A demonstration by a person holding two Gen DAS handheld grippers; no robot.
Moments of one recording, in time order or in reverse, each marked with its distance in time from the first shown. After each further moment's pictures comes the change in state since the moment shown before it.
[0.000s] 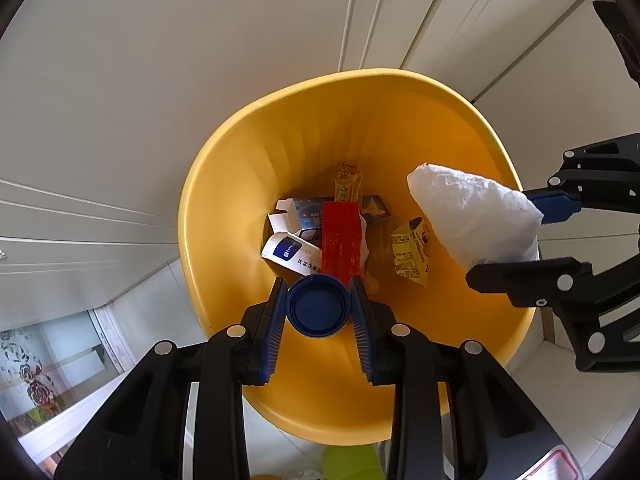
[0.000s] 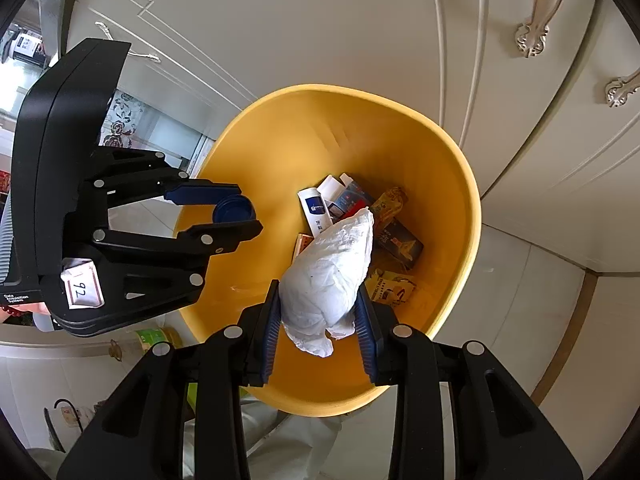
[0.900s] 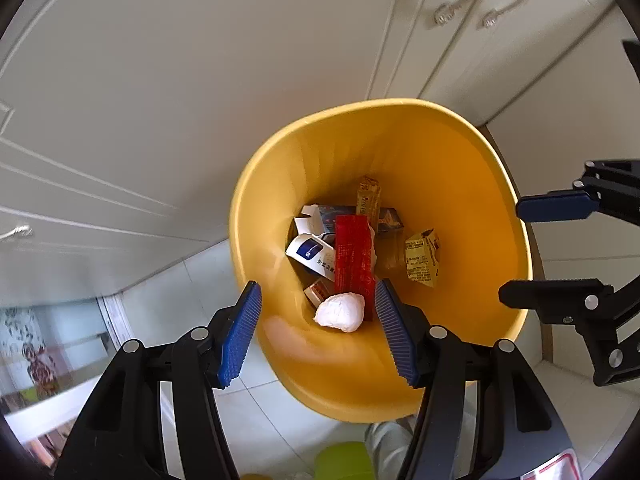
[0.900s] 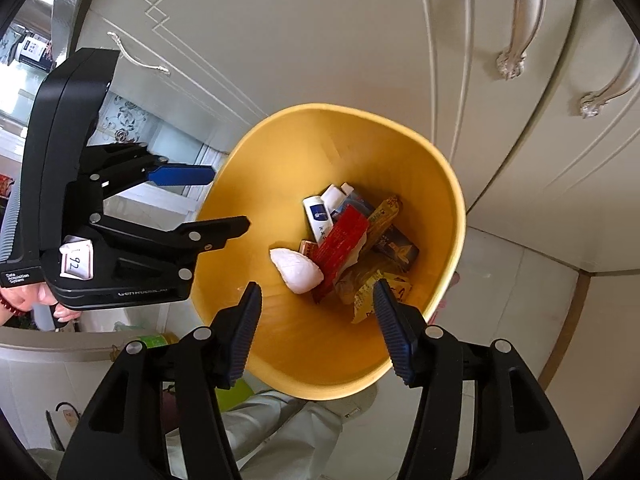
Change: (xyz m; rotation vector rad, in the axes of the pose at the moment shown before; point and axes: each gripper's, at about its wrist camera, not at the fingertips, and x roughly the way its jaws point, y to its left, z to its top) left arm -0.028 0.015 -0.006 -0.079 -0.042 0.033; right arm -0.026 0.010 -0.005 0.017 -0.055 -0.043
